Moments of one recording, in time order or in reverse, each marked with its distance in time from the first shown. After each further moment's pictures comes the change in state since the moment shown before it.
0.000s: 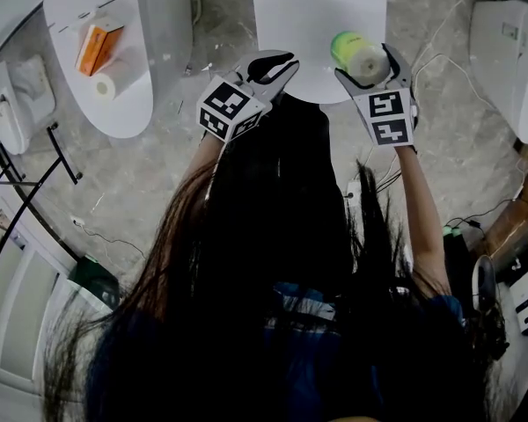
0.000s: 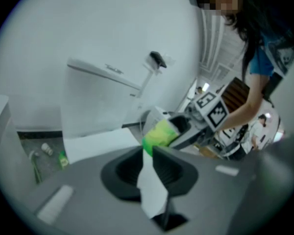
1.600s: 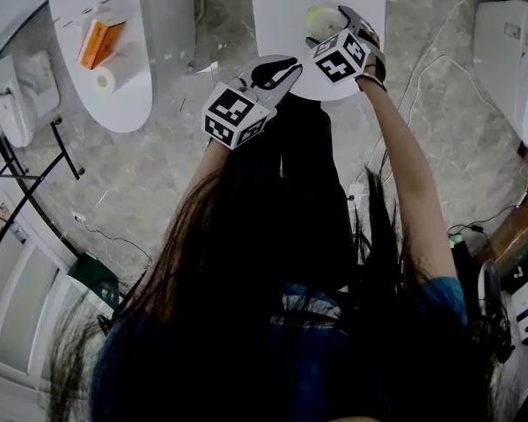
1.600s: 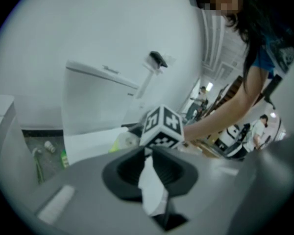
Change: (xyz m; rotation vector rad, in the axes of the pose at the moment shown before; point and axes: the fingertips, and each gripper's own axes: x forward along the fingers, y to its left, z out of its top) left arm 0.005 -0.030 -0.007 -0.012 -0.006 0.053; right arm 0.122 0.011 0.001 -0.270 0.117 0.022
